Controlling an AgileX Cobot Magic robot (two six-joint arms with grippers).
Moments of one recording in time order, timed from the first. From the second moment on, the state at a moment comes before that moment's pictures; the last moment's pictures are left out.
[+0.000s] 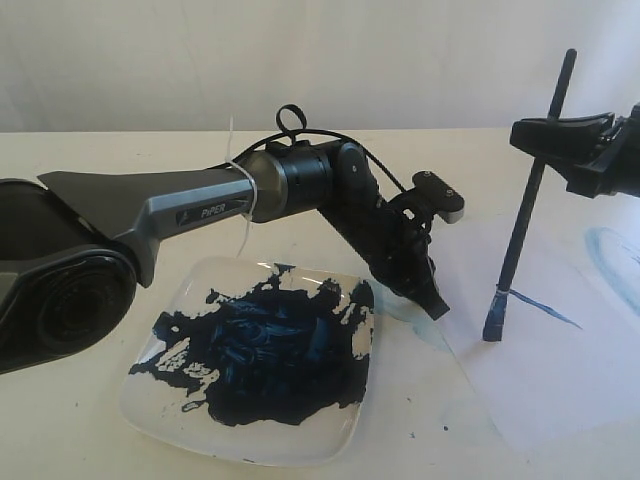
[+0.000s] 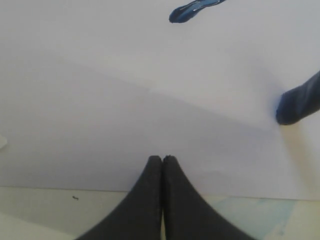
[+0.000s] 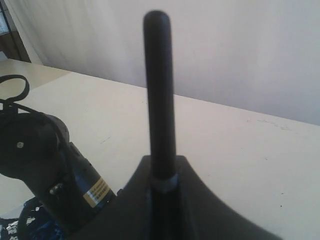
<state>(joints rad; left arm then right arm) -0.79 2.44 -2.05 -0.55 0.80 0.78 -0.17 1.64 -0.80 -1.36 -1.21 0.98</state>
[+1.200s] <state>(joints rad) -0.79 2.44 -2.05 -0.55 0.80 0.78 -0.29 1.65 -0.80 -1.36 -1.21 0.96</state>
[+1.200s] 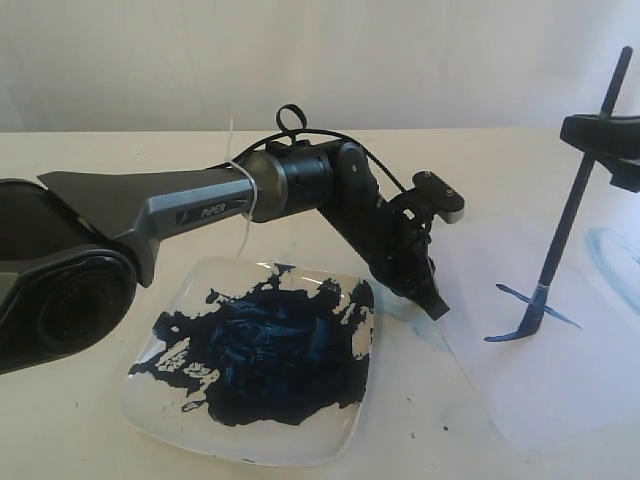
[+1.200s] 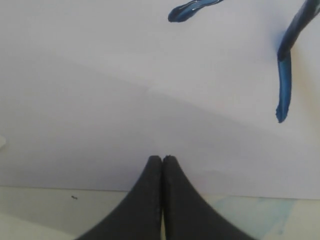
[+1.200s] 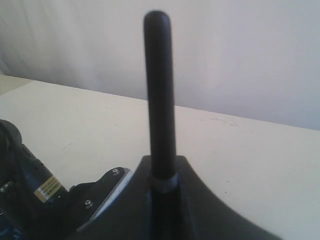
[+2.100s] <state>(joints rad) -0.79 2.44 -2.05 -0.55 0.81 0.79 -0.43 1.65 -0.80 -1.35 -1.21 0.96</state>
